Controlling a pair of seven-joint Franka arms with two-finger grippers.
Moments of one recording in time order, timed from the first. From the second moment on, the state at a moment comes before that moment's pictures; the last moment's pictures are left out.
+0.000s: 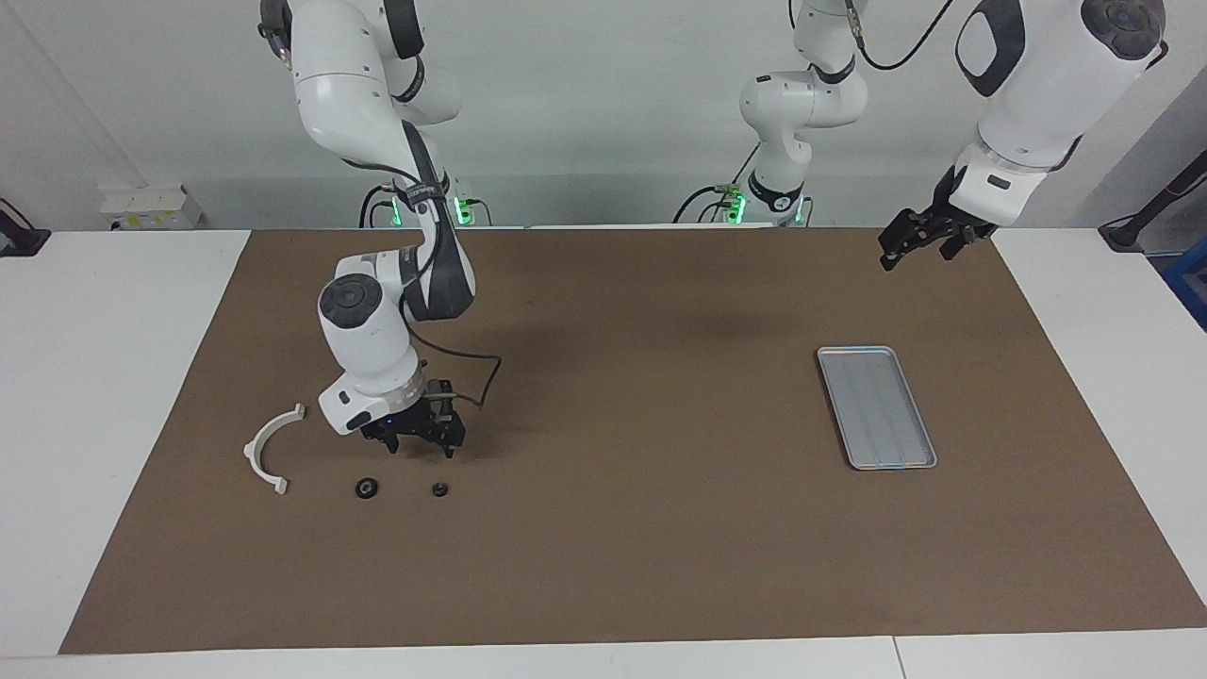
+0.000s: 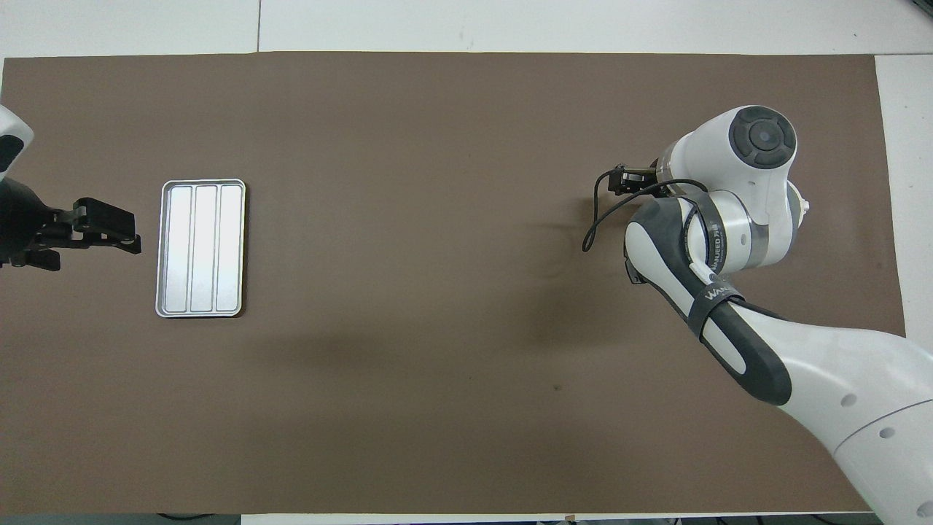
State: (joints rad) left arm -0.03 -0.02 -0.03 -1.64 -0.03 1.53 -0.19; right arm 0.14 0.46 0.00 -1.80 -0.01 2.36 0.31
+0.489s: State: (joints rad) left arm -0.03 -0.02 -0.03 -1.65 -0.03 1.52 -0.19; right arm 0.16 0.54 0.00 -1.70 -0.07 2.36 0.37
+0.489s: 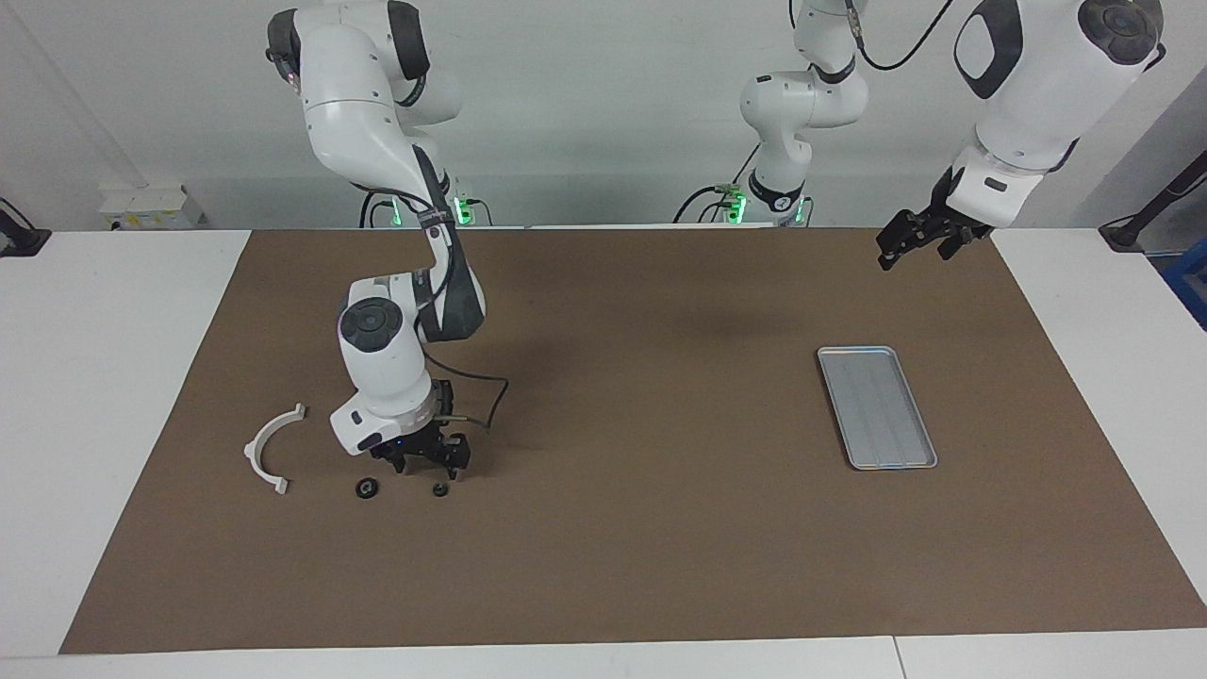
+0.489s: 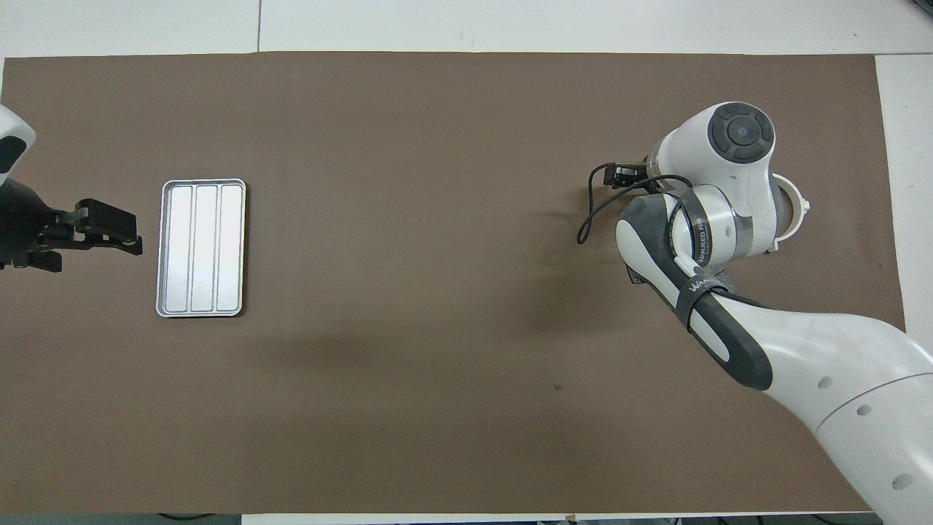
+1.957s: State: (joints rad) left arm -0.05 -0.04 -0.04 -1.66 -0.03 1.52 -0.37; right arm 0.16 0.63 0.00 -1.56 -0.06 2.26 0.43
